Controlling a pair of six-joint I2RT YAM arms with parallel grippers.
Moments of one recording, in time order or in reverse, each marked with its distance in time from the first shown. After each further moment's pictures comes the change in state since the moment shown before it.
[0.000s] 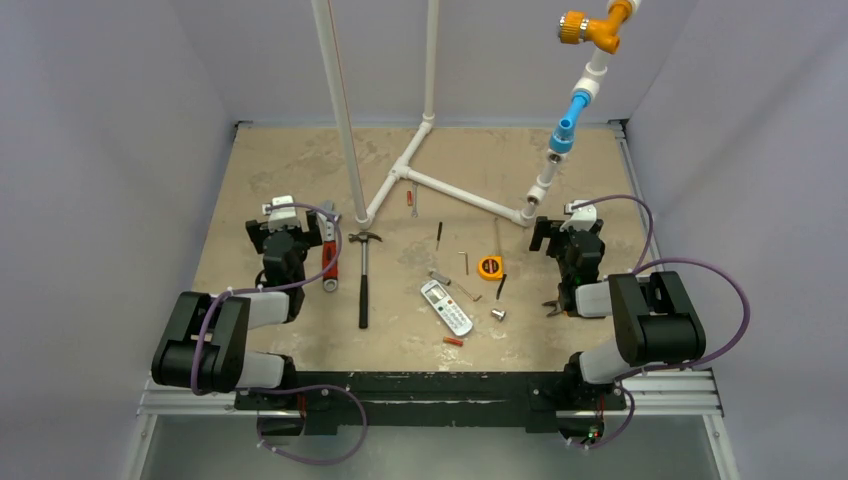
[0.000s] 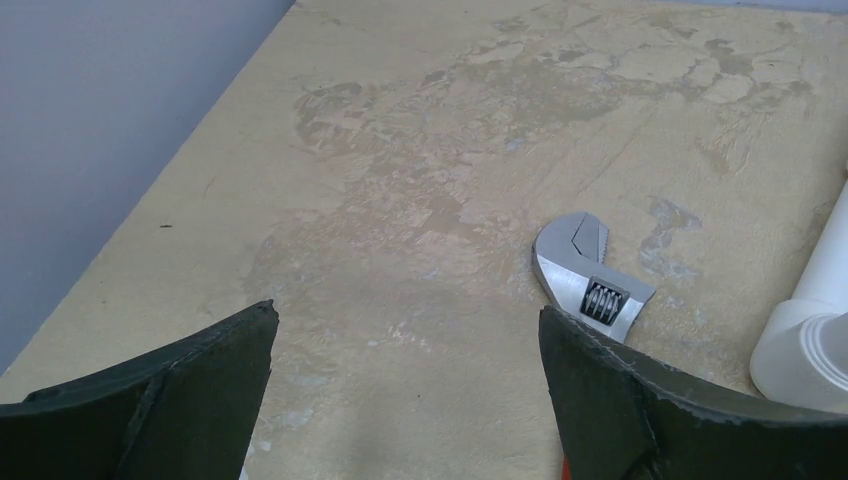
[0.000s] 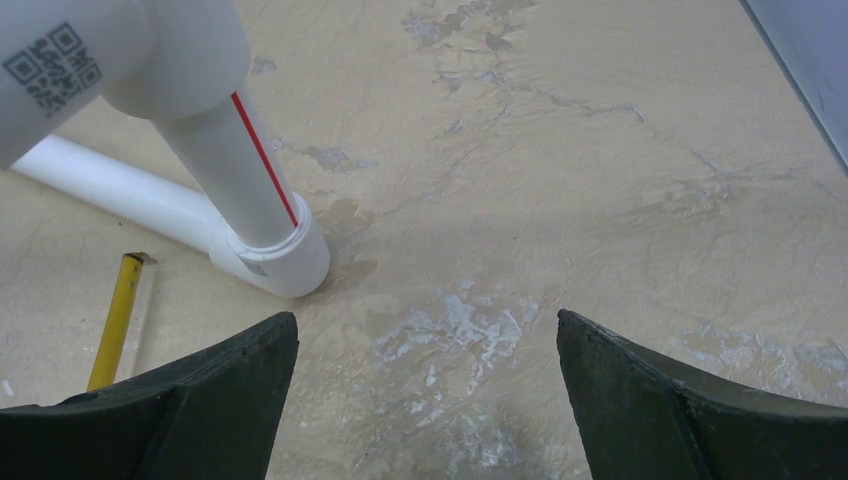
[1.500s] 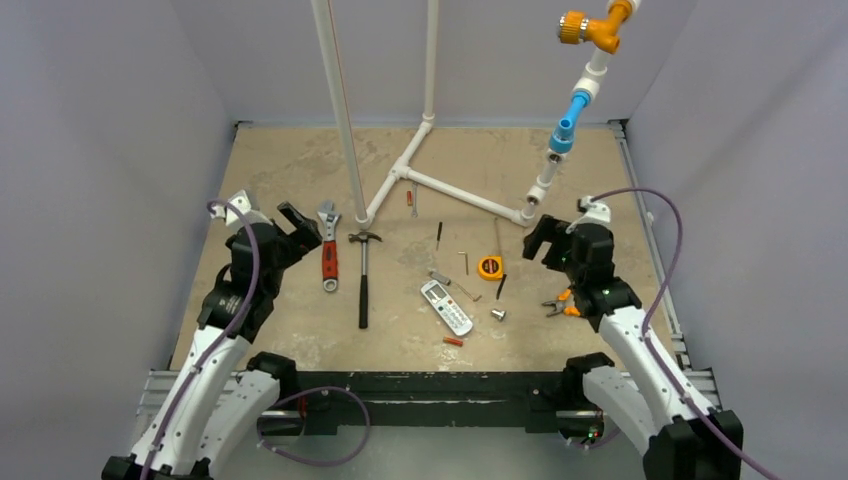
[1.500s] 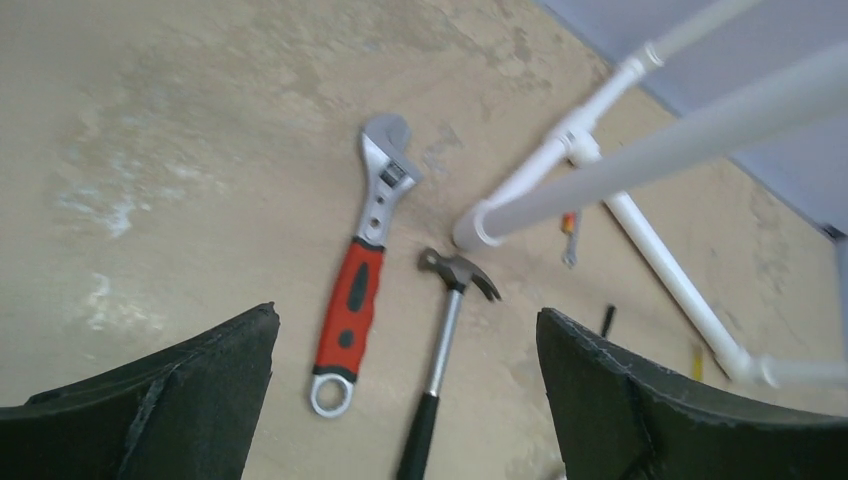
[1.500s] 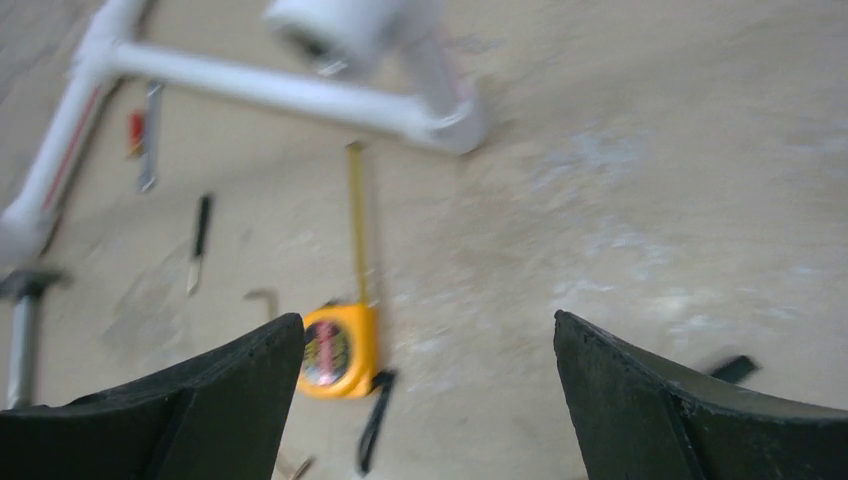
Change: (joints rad) left arm -0.148 -0.650 0.472 -1.428 -0.019 -0.681; right arm 0.064 -0.631 0.242 -1.144 -0.010 0.378
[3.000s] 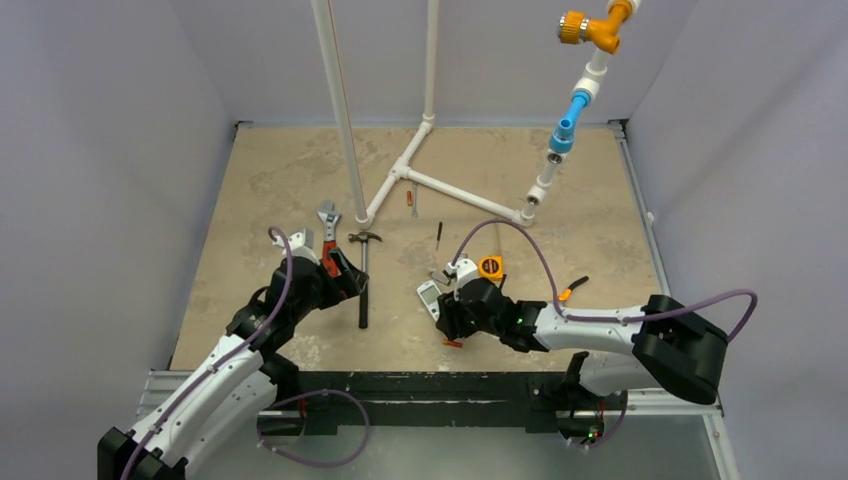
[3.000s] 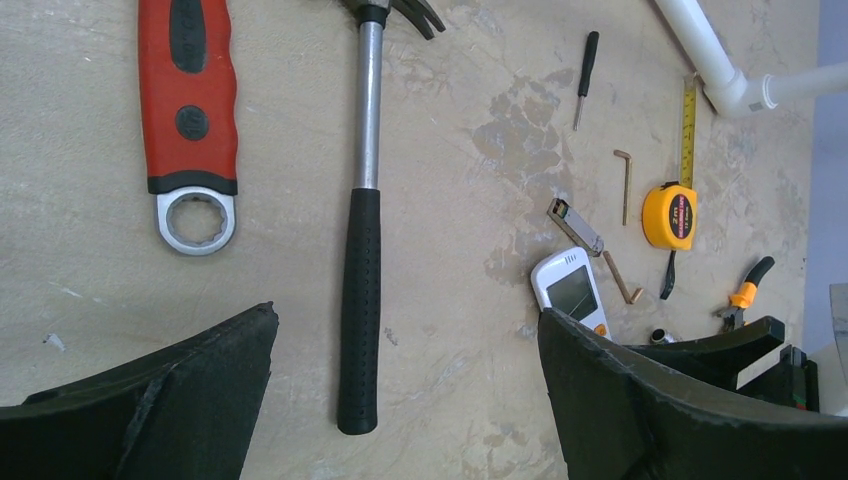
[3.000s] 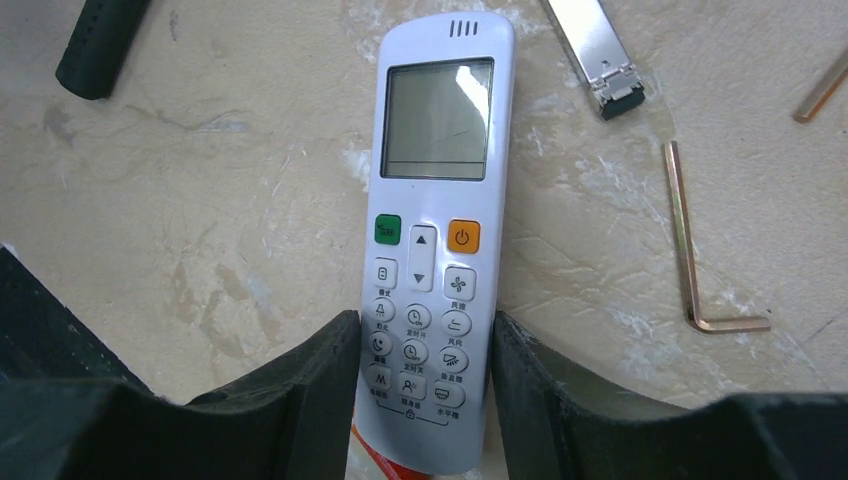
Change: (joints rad) left arm -0.235 -0.099 -0.335 0.099 0.316 -0.126; right arm 0.922 0.398 -0.101 0.283 0.013 0.076
